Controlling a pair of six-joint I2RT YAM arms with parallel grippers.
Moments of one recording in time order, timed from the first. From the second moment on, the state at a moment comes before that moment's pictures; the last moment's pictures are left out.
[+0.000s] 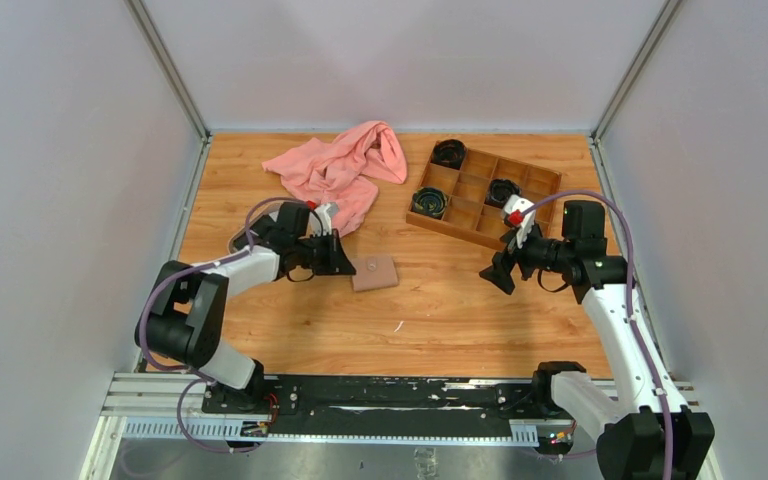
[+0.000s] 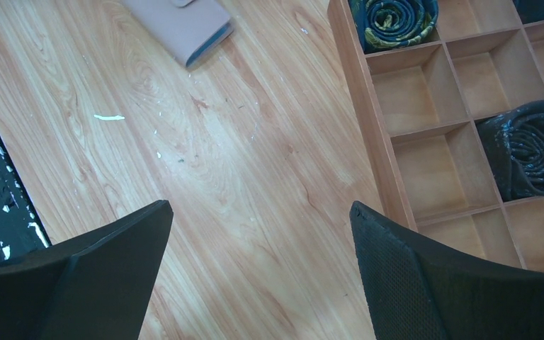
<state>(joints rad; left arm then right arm) -0.29 1.52 0.70 -0.02 0.57 -0.38 0.04 0.93 0.82 -0.63 -0.81 -0.65</state>
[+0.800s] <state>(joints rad) -0.56 1.42 0.63 -0.02 0.54 -0.44 0.04 0.90 0.79 -0.64 -0.87 -0.71</state>
